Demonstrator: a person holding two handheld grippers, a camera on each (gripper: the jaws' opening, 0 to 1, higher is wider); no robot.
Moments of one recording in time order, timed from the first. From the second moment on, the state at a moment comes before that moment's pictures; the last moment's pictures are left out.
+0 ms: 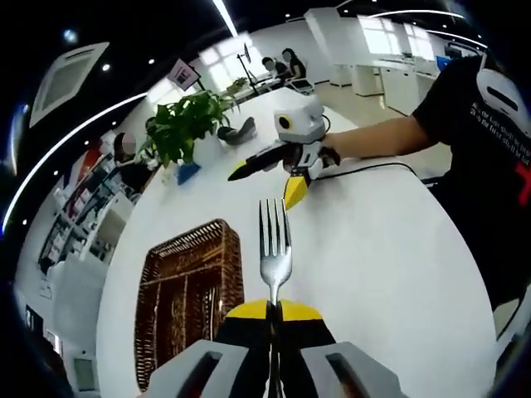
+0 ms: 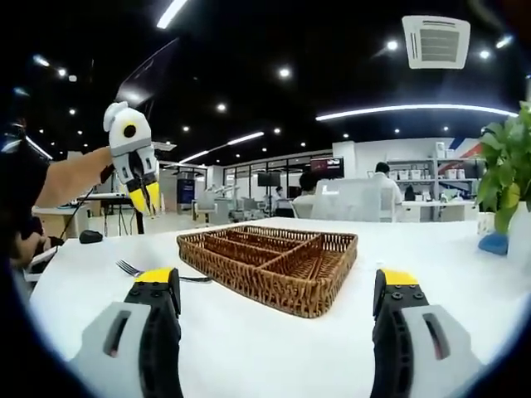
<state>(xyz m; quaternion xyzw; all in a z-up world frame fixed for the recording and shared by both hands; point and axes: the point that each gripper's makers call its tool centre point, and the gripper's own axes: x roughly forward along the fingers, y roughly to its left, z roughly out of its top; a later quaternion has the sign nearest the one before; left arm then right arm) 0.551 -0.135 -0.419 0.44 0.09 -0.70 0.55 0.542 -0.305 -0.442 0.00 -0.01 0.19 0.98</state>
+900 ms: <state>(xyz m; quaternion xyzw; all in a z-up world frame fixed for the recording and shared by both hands) 0.672 -0.181 -0.449 0.47 0.10 -0.69 0.54 0.545 -0.305 -0.442 0.00 -0.02 0.19 0.98</state>
